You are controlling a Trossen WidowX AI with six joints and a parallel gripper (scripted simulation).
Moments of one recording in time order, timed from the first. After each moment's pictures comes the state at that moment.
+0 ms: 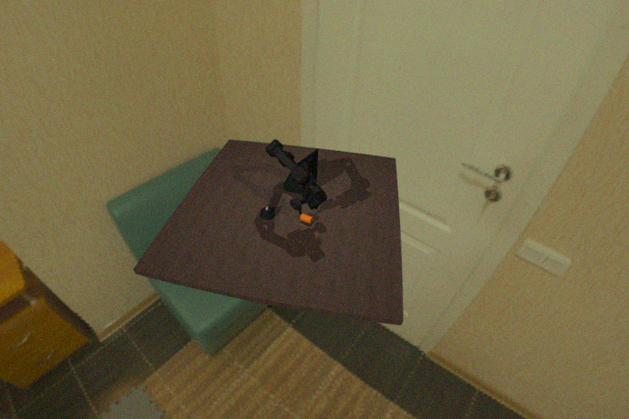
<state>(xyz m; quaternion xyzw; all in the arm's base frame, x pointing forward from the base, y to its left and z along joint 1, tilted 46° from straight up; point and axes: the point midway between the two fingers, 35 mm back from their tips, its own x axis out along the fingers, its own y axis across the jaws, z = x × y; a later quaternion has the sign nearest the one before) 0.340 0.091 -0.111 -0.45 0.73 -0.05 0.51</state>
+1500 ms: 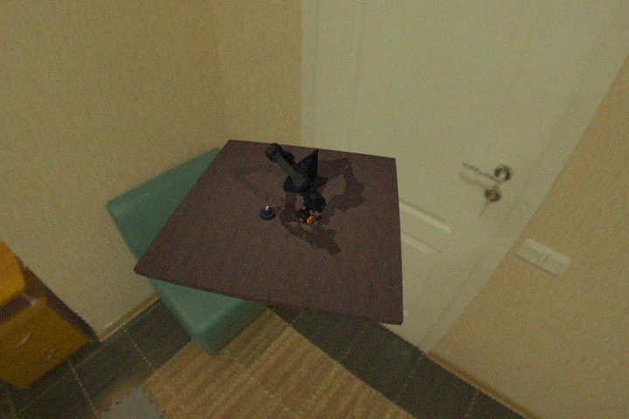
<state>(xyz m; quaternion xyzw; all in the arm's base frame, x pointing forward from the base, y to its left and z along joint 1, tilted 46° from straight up) 0.342 0.069 -0.144 -0.58 0.71 0.18 0.36</state>
